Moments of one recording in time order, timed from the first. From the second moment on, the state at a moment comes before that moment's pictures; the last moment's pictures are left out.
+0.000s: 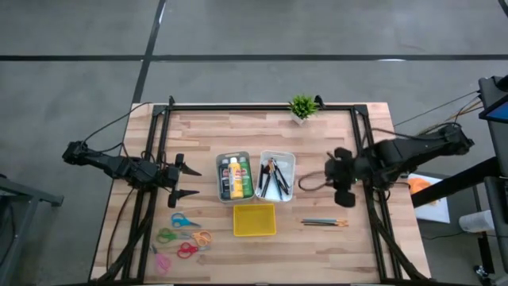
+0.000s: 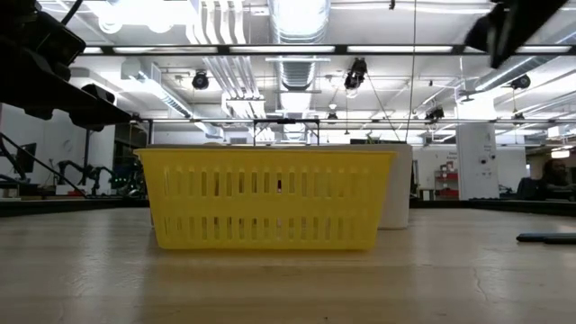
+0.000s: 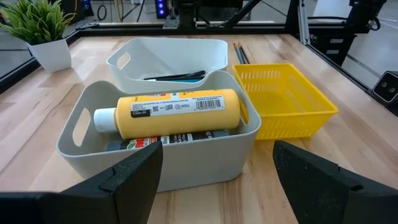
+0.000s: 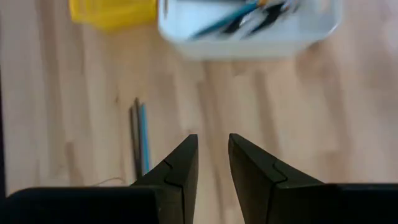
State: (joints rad) left arm -0.31 0.15 0.09 -0.27 -0.24 -0.09; right arm 0.29 1.05 1.04 -1.11 0.10 0.45
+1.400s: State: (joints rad) left arm -0.31 0.15 0.09 -0.27 -0.24 -0.09; right arm 0.76 1.36 0.64 -0.66 0.09 0.98
